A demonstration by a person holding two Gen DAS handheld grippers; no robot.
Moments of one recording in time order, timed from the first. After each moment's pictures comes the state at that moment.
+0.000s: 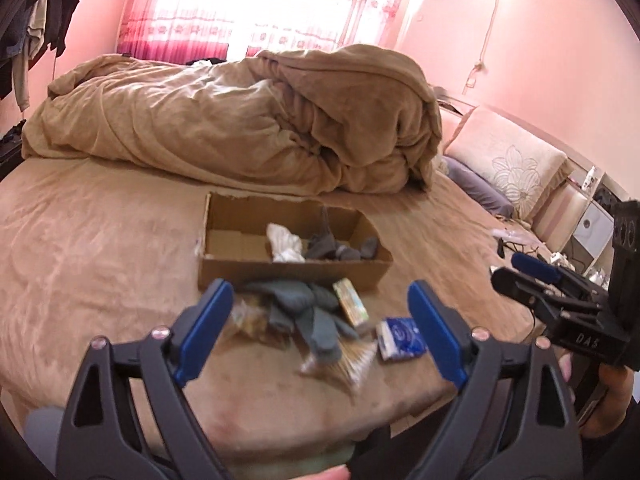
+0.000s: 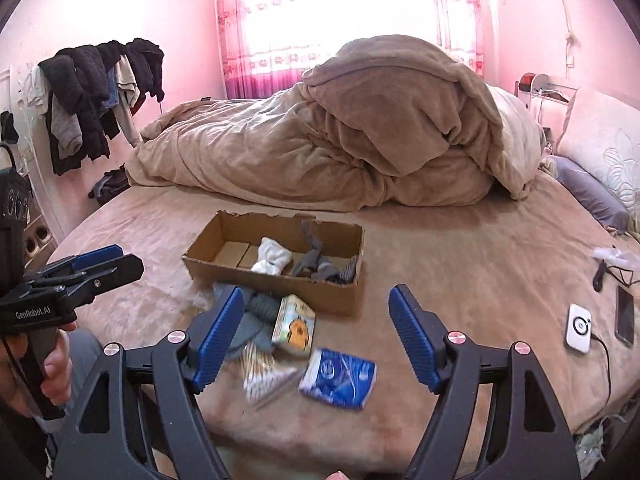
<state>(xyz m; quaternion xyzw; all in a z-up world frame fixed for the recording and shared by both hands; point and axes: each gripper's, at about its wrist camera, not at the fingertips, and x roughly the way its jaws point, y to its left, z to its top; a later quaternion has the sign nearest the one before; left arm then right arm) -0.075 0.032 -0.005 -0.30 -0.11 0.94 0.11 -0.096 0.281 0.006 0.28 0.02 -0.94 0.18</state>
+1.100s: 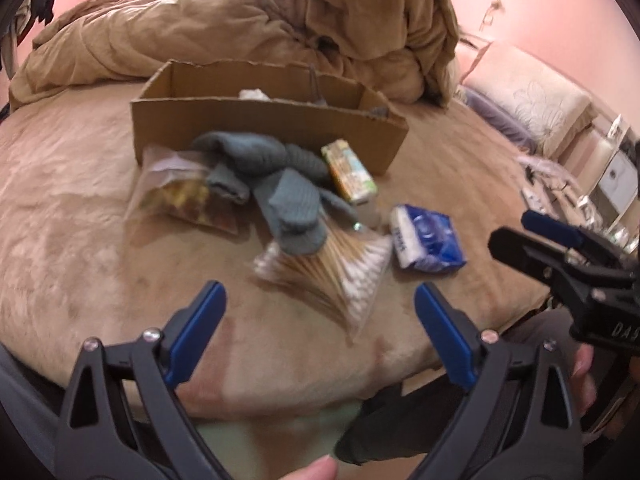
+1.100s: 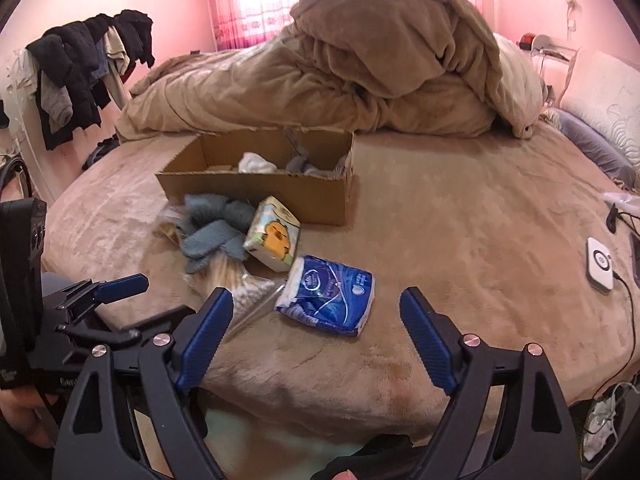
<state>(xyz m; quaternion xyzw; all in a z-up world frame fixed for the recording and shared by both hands) -0.097 0.109 -0.136 -0.40 -0.08 0.91 0.09 -0.098 0.295 -0.089 0.36 0.02 -0.92 0.17</state>
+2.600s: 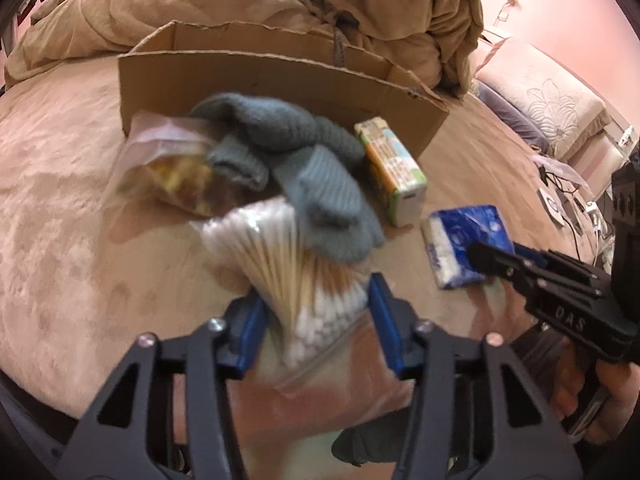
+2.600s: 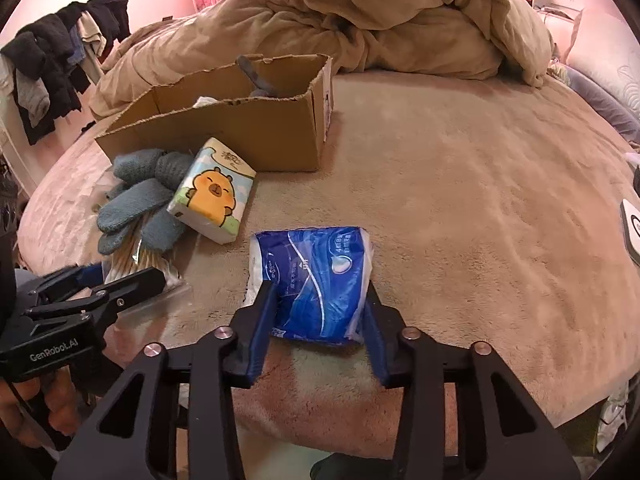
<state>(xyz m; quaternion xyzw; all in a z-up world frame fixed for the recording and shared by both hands) -0.128 0.091 -0.156 -0.43 -0.11 0.89 0.09 -0.148 0.303 -0.154 0.42 0.01 -0.89 0.17</state>
